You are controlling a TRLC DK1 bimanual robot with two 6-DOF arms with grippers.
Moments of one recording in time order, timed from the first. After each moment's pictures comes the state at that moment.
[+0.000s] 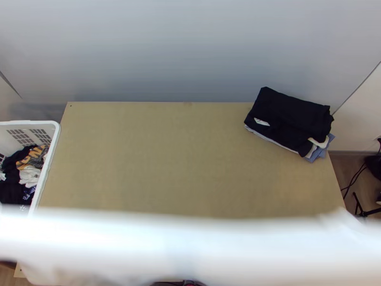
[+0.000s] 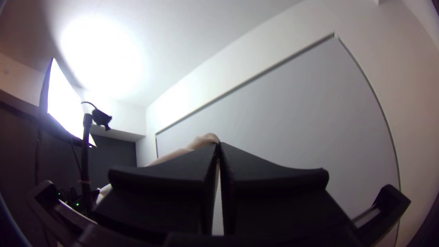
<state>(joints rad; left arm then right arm) 0.21 0.53 1.83 -0.68 -0.04 -0.41 0.58 0.62 2.13 -0.81 0.14 0.22</state>
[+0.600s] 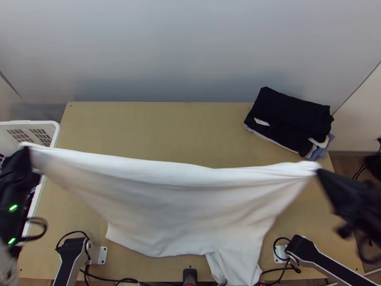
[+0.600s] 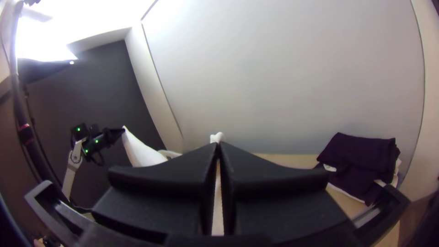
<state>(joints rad) 0.16 0.48 1.15 -0.62 0.02 -0.50 0.83 0.54 1.34 -0.79 0.14 0.36</state>
